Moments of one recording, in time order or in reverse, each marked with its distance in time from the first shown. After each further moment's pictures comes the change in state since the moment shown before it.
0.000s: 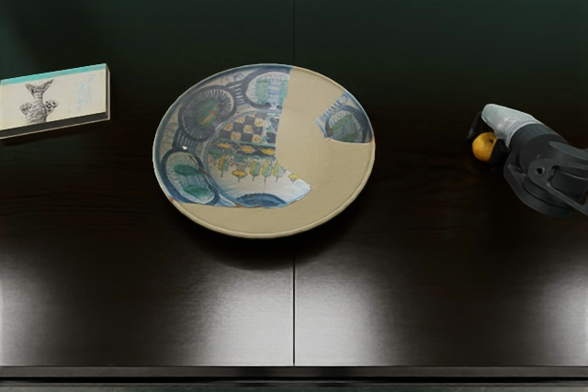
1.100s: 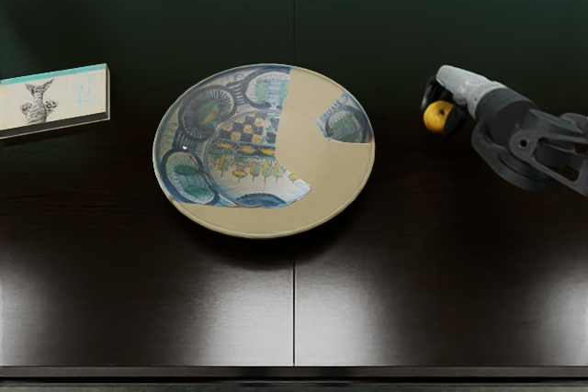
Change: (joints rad) left arm 0.000 0.000 0.000 0.000 0.000 0.000 0.000; right arm 0.093 0.002 0.073 0.176 0.024 -0.004 0.001
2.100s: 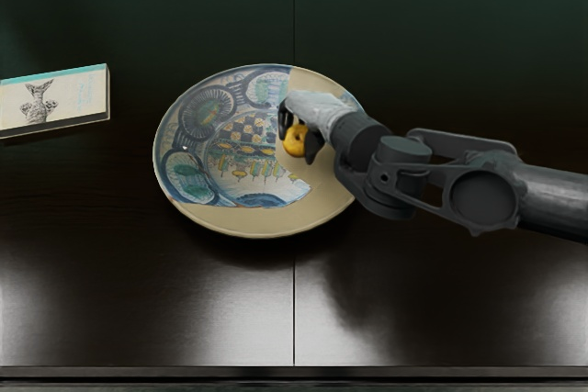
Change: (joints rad) left arm 0.000 0.000 0.000 0.000 0.000 0.000 0.000; right arm 0.058 0.385 -0.032 -0.006 -0.080 0.001 -0.029
